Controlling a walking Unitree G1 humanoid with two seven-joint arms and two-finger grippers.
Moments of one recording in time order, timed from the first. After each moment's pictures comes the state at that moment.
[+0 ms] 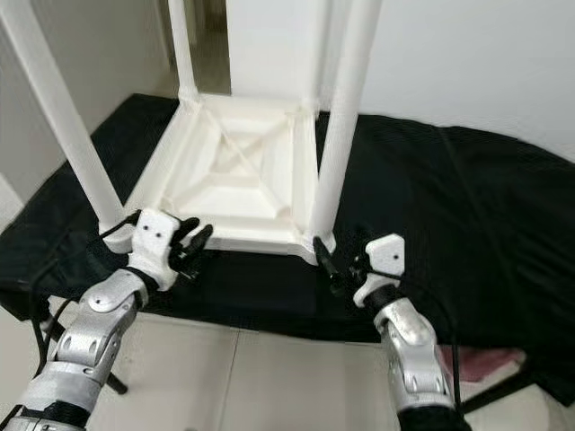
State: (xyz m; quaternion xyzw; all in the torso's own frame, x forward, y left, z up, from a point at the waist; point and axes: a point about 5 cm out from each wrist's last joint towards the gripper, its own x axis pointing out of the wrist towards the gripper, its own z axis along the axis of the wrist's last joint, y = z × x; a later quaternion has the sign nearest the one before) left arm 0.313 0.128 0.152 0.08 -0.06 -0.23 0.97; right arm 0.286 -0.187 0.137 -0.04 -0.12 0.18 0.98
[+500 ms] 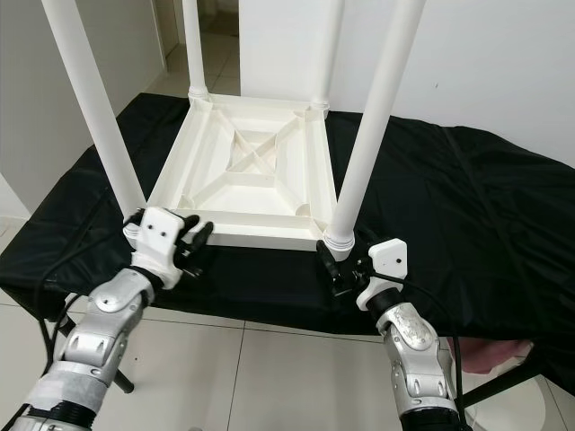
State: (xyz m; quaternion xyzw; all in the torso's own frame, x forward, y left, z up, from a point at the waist) left arm 0.309 0.119 0.148 0.10 -0.06 -0.24 0.96; right arm 0.286 -0.186 0.136 -0.04 -0.12 0.16 0.98
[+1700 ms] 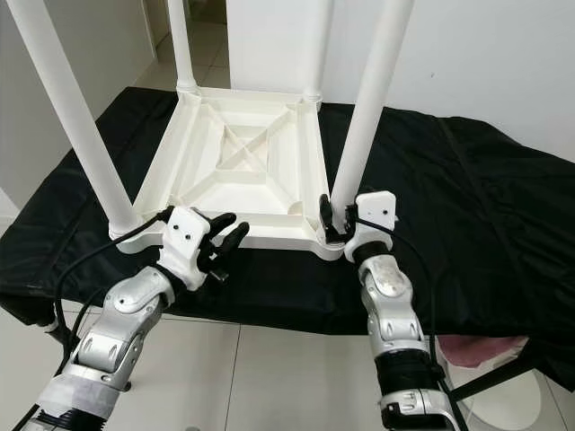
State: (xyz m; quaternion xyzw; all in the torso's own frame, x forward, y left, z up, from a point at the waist) left arm 0.296 0.090 0.173 0.08 -0.12 -0.32 0.94; right arm 0.339 -0.163 0.181 -0.05 -0.15 0.06 0.98
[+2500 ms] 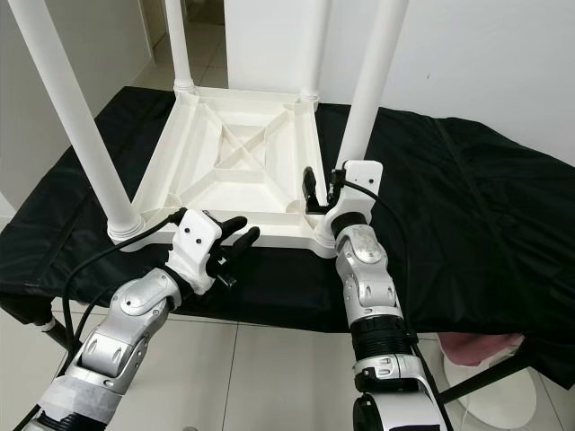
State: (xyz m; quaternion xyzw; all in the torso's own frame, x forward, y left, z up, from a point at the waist) left arm 0.289 0.078 0.172 0.10 -0.11 -0.35 0.93; right arm 0.360 -0.143 0.191 0.07 -0.10 0.06 0.99
